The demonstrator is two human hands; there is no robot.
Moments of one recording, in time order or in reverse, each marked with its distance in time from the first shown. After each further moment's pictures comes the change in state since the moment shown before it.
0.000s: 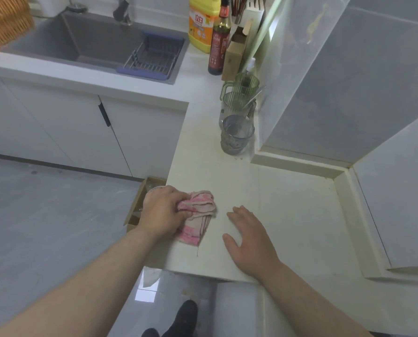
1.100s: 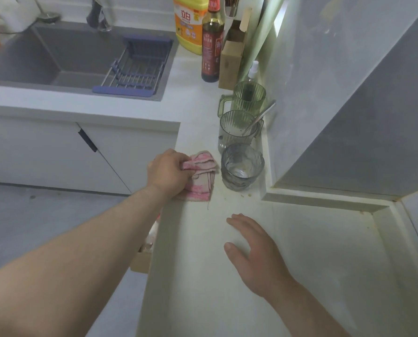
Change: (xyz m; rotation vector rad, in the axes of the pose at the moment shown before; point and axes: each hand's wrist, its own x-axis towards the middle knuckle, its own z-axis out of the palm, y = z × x) left_hand 0.217 0.009 -0.009 0.036 0.032 -0.143; right_hand 0.112 0.011 -0.018 0.345 0.045 0.046
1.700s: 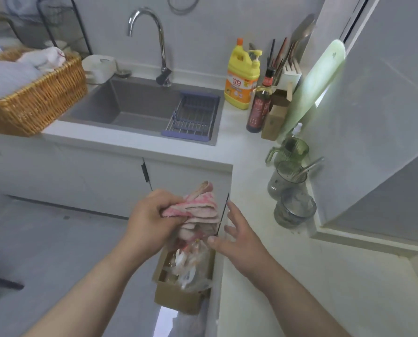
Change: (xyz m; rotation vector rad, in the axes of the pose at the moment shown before) left_hand -0.120 -0.078 -0.199 -0.487 0.131 0.140; right_hand 0.056 -0.198 0.060 0.587 -0.226 0.309
